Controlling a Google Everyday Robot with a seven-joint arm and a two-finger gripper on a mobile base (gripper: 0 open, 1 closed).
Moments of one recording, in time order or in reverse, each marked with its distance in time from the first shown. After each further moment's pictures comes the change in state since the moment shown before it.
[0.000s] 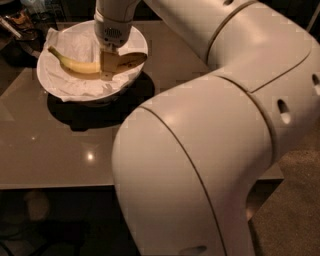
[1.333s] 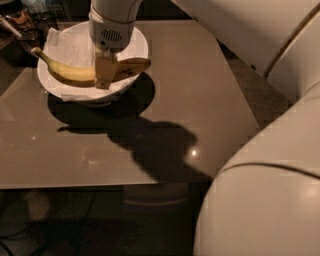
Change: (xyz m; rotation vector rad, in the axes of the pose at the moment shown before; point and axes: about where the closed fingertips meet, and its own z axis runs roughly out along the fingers) arm -0.013 0.074 -0.040 0.013 -0.025 0.006
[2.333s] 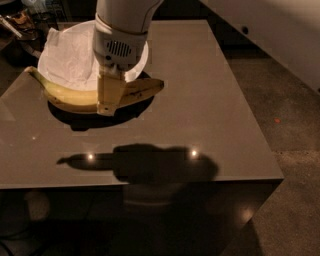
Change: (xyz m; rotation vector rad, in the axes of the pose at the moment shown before) arm 0.007 0.097 -0.027 -0.138 -0.002 0.073
